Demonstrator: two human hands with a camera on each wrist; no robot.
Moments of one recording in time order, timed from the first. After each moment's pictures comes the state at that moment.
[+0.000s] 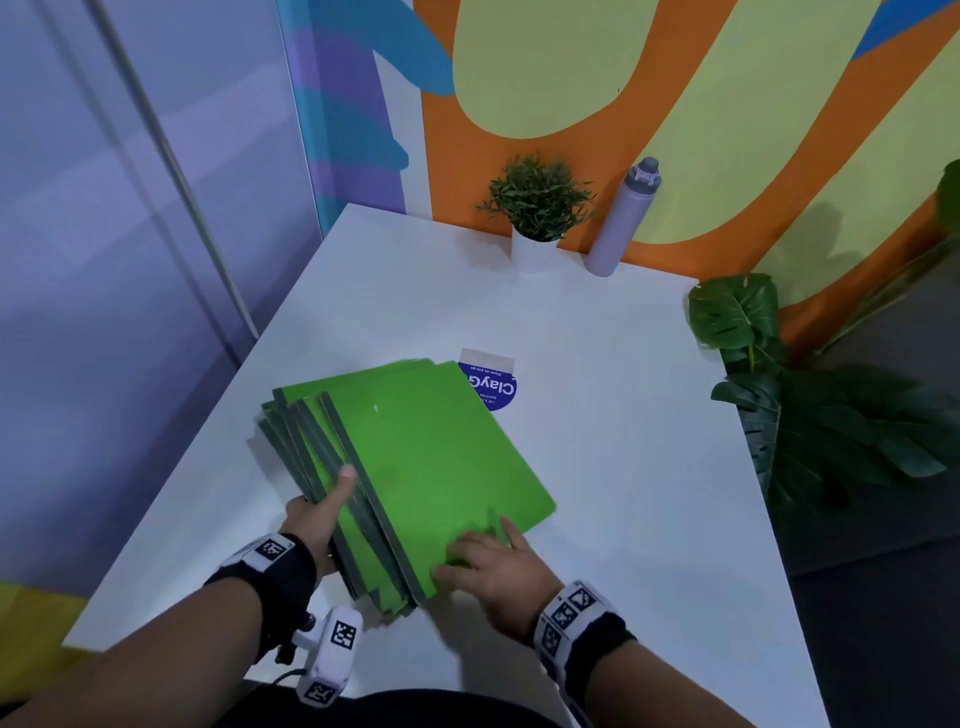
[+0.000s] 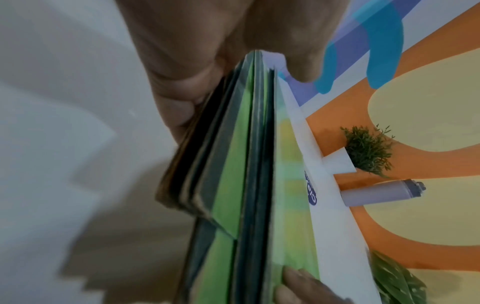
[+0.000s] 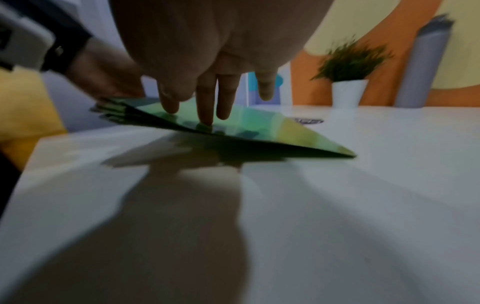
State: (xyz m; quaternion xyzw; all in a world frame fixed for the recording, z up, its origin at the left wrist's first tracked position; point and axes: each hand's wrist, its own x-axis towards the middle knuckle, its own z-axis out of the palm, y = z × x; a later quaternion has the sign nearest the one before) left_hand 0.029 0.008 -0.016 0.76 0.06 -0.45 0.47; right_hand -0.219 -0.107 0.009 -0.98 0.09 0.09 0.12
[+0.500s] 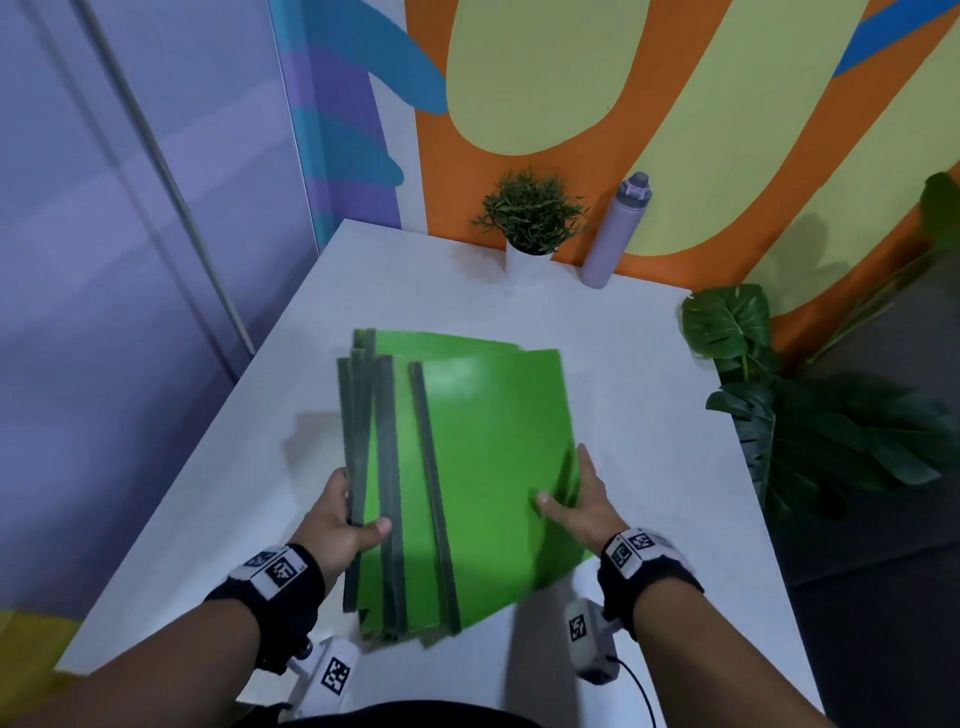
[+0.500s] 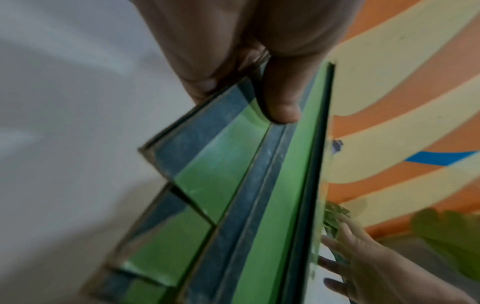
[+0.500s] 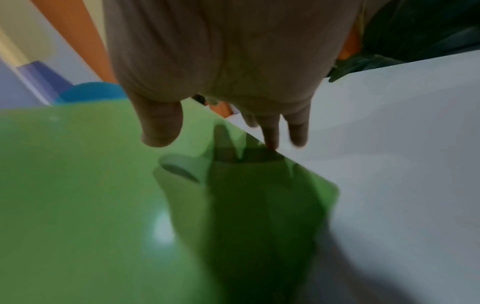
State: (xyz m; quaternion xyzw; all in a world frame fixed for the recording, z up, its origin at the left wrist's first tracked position) left_hand -0.003 0.005 0.058 0.71 -0.20 -0.46 0.50; right_hand -0.244 -0.207 0.036 -0.71 0.53 -0.04 0.47
